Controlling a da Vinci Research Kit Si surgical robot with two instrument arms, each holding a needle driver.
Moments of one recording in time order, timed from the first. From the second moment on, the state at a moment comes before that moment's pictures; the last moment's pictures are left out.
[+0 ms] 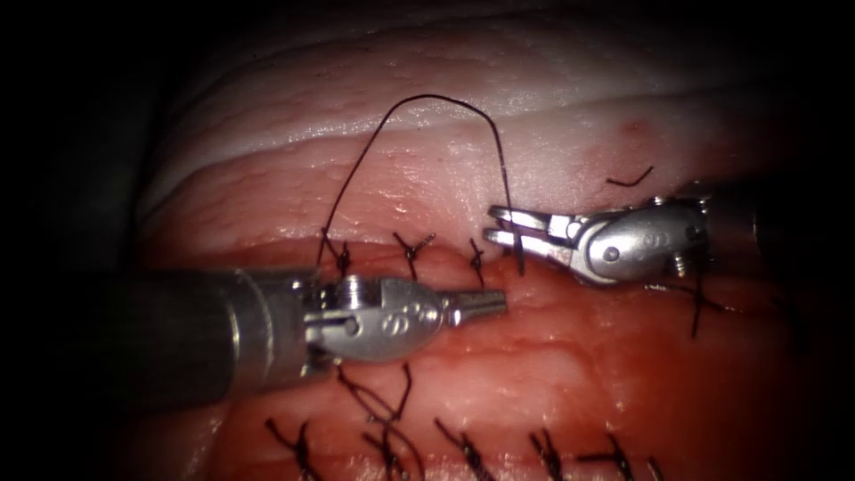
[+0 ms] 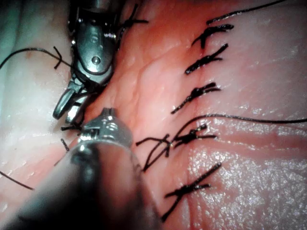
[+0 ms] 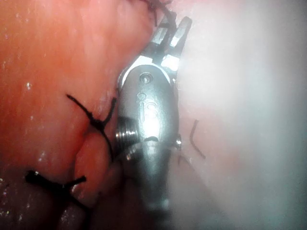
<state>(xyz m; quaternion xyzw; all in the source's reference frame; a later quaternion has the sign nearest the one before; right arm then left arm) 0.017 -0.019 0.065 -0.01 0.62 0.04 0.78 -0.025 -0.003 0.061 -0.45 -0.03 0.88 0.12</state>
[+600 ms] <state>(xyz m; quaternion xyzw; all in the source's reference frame) 0.017 -0.022 0.067 0.15 0.58 0.06 0.80 -0.025 -0.003 0.061 -0.45 -0.03 0.88 0.12</state>
